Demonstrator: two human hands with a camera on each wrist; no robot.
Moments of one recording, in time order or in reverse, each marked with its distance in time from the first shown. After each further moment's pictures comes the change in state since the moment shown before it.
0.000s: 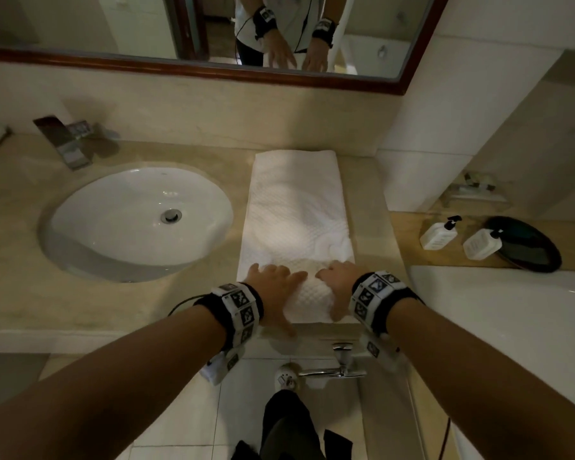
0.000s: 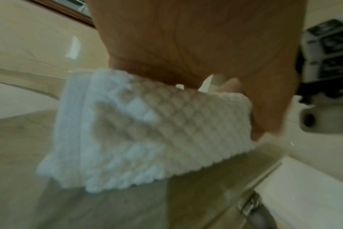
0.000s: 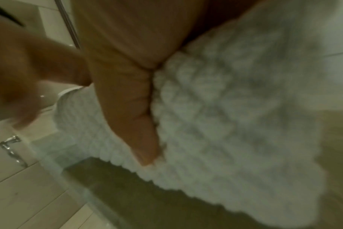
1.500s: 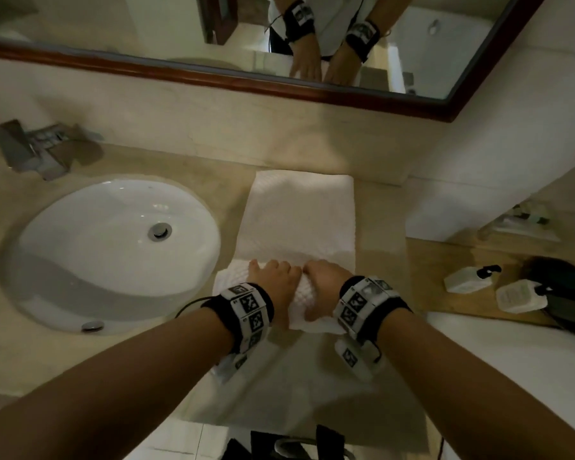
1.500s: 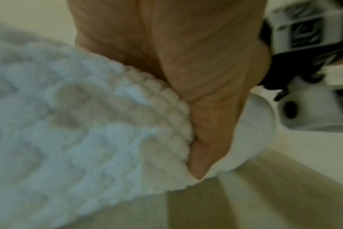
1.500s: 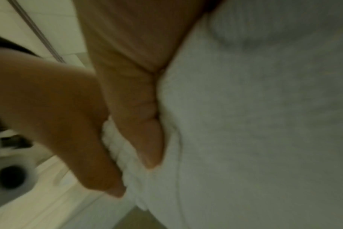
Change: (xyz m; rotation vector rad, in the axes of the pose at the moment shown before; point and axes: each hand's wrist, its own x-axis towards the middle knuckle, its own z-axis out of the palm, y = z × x) left_hand 0.124 -0.032 -0.082 -0.061 -0.134 -0.229; right_hand 0.103 0.047 -0.099 0.260 -0.046 -0.068
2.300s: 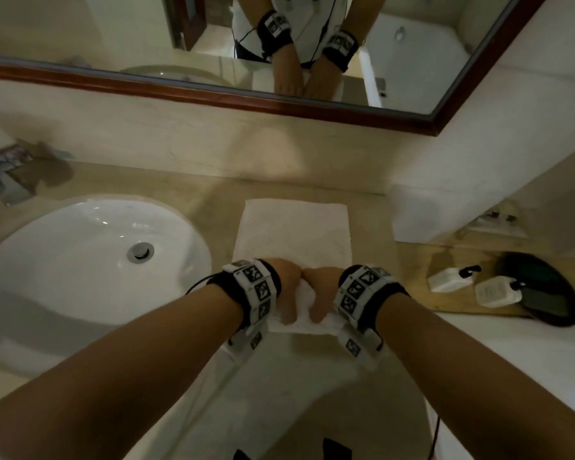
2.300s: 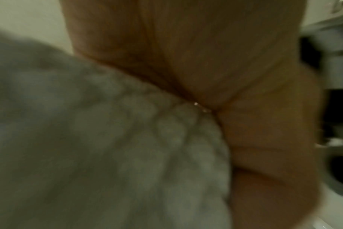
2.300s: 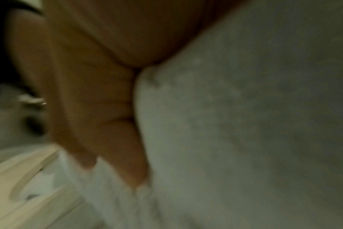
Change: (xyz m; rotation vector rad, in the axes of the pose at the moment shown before) left_hand 0.036 -0.024 -0.055 -0.179 -0.281 0.096; right_hand 0.033 0.008 -0.022 -0.016 -0.169 0.022
